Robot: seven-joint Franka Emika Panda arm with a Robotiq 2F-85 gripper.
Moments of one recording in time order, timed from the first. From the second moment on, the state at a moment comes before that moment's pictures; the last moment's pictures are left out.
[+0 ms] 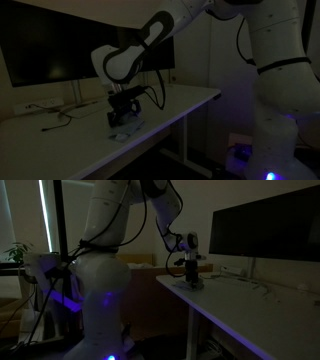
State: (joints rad) arm 0.17 0.23 0.12 -2.03 -0.23 2.07 0.87
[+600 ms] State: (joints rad) arm 0.27 0.23 0.14 -1.99 -0.23 2.07 1.01
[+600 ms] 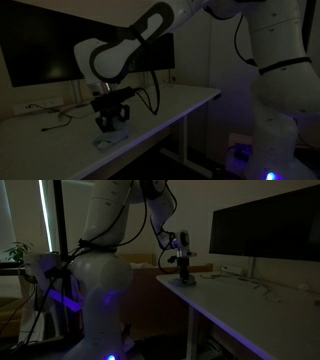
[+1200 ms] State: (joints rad) arm 0.39 0.35 0.16 -1.83 -0.26 2.04 1.13
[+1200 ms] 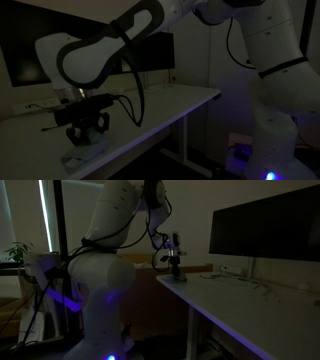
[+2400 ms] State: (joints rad) arm 0.49 0.56 0.05 -1.48 -0.34 1.96 1.14
